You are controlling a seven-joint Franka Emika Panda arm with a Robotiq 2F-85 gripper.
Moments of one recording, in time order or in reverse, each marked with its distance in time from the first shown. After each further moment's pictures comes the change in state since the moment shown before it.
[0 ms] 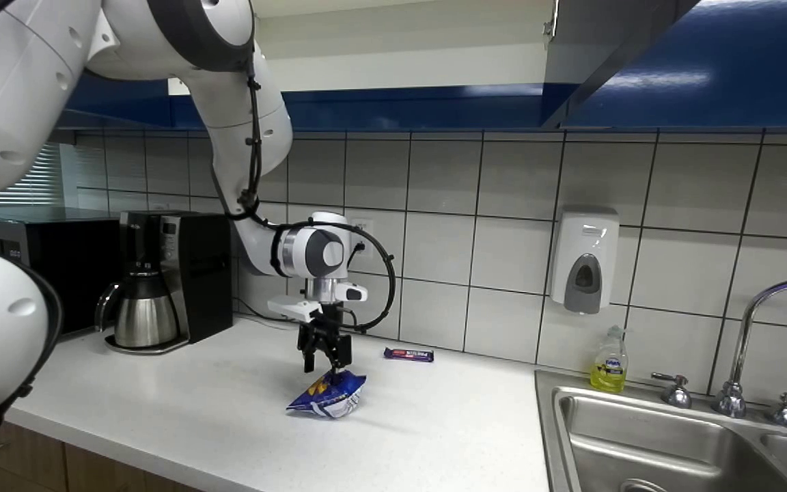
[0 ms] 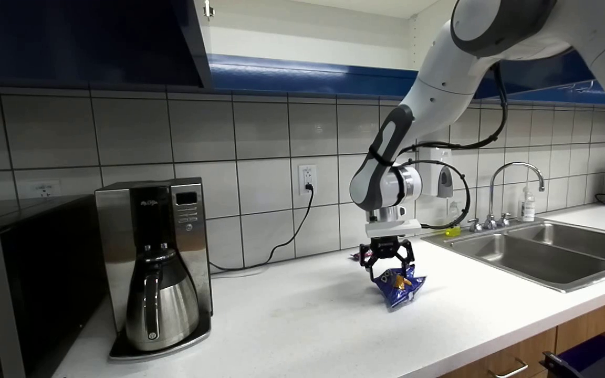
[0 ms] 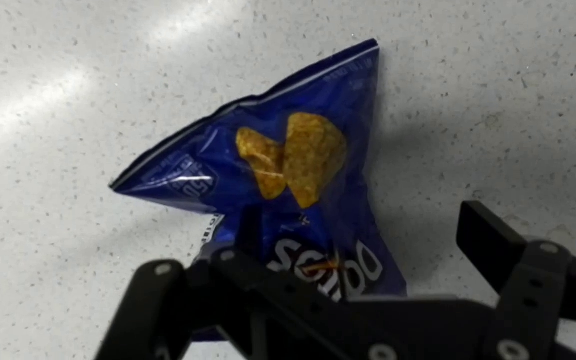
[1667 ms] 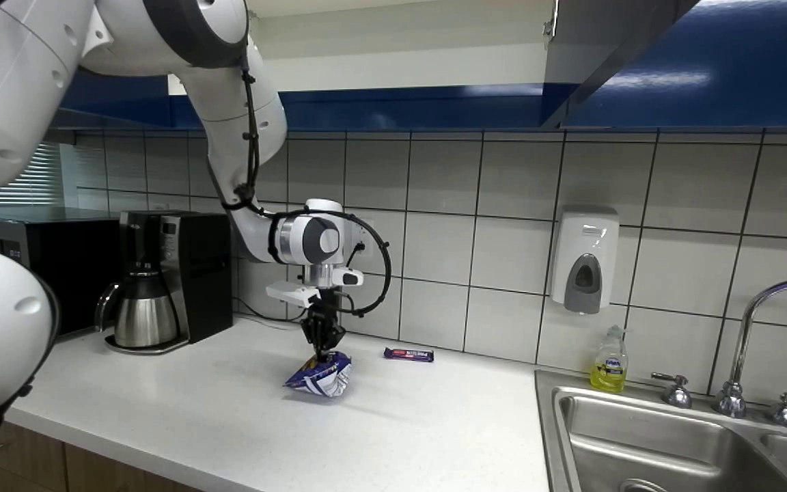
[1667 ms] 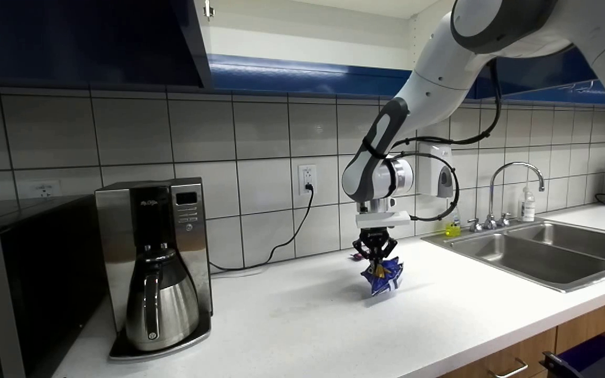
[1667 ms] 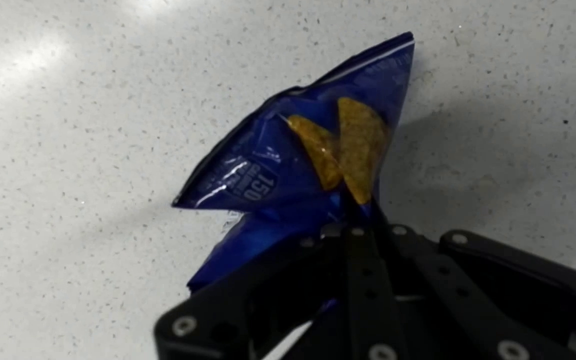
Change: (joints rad) arm 0.024 -0.015 0.006 0.049 0.000 0.004 0.004
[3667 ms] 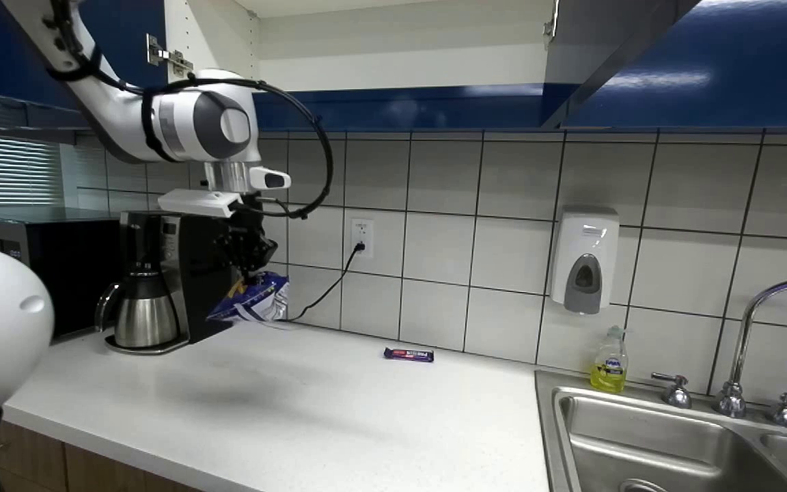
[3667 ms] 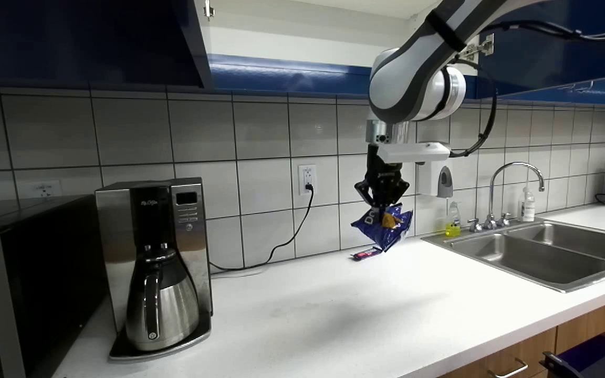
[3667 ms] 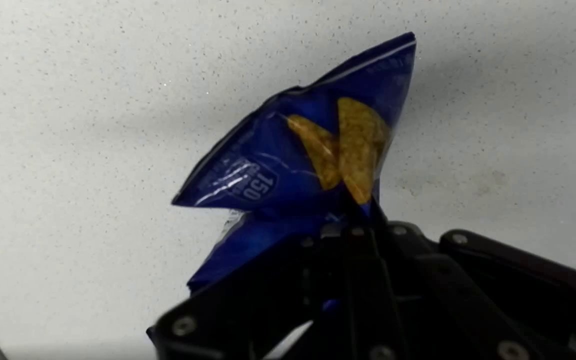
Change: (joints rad) arm 0.021 -0.776 0.163 -0.502 -0.041 -0.062 -0.118
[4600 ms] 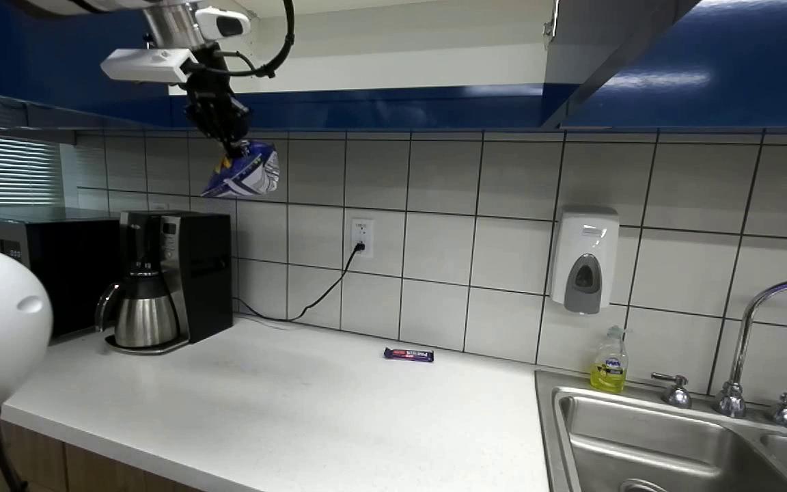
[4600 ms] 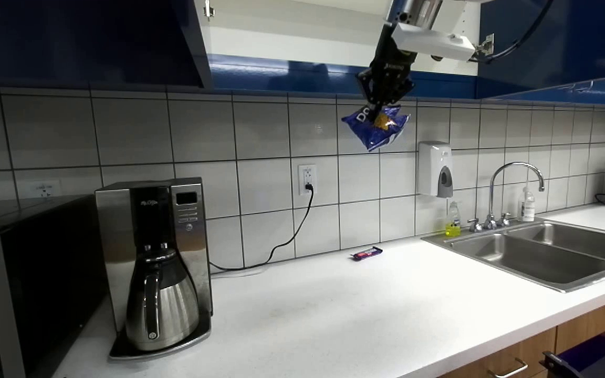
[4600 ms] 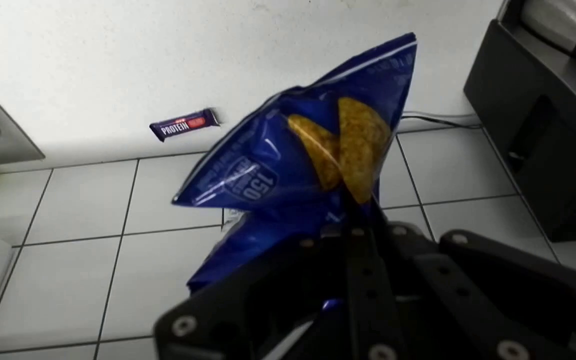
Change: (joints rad) arm -0.008 -0.415 0.055 0.088 0.003 -0.088 0.035
